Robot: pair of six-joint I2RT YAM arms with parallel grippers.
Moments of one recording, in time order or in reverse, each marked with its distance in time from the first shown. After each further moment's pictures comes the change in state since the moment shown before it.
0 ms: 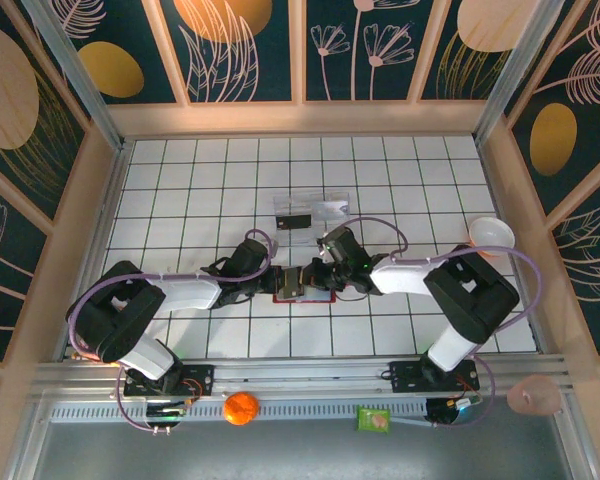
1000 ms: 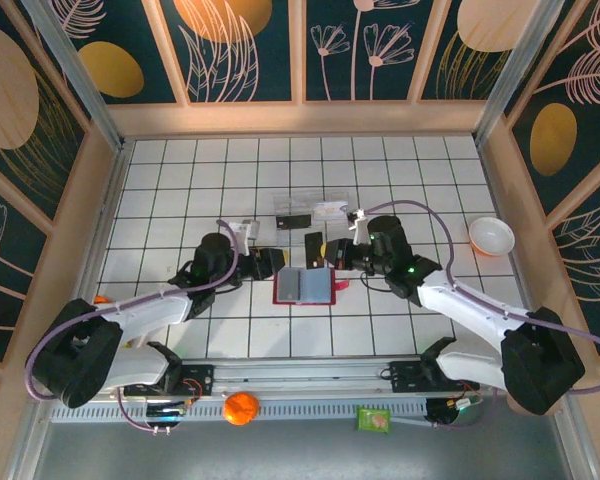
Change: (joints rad) left arm 0.128 -0.290 -0.151 0.354 0.271 -0.085; right arm -0.137 -0.470 -0.088 -0.021 0.002 -0.183
